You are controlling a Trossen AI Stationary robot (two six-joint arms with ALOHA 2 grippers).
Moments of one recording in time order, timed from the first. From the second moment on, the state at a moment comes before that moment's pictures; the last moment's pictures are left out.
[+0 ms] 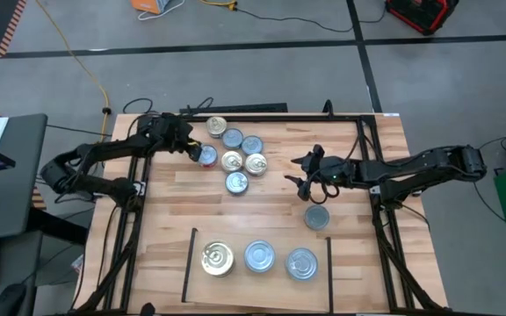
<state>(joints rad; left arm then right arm) 0.88 1.28 0.53 0.02 0.19 -0.11 -0.05 1.15 0.53 0.16 0.34 0.08</state>
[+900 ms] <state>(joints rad) 0.86 1.35 0.54 -0.05 0.10 -0.10 -0.05 1.15 0.54 0.13 0.34 0.09</state>
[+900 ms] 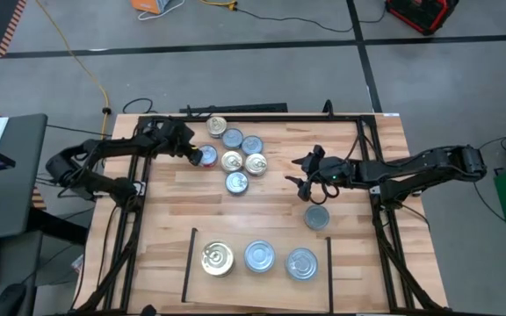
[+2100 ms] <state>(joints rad) 0.94 1.29 0.56 -0.14 0.13 -0.14 -0.01 1.15 0.54 0.15 0.34 0.10</state>
